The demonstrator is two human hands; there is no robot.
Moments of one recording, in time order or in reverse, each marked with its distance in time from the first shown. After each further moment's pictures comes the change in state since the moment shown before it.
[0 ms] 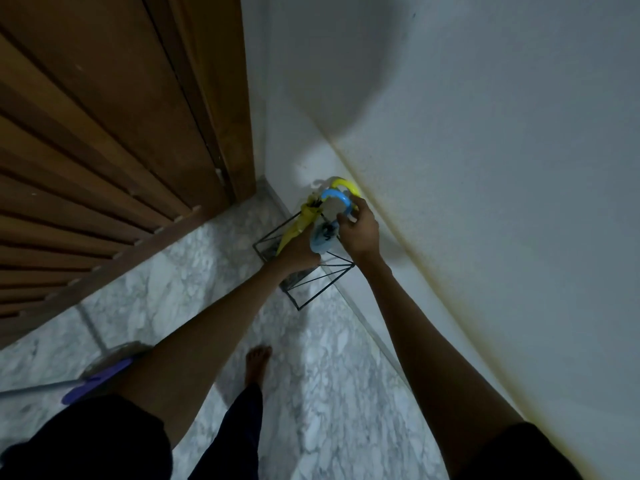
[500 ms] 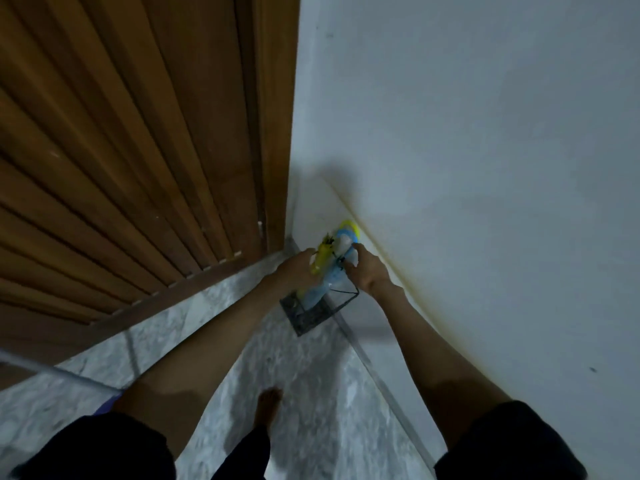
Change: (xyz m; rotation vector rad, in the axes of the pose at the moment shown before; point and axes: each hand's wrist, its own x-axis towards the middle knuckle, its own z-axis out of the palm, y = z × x) left_hand -0.188 0.036 -0.044 0.071 0.135 0.121; right_hand -0.140 -0.032 -0.091 -0.475 -0.265 -0.225
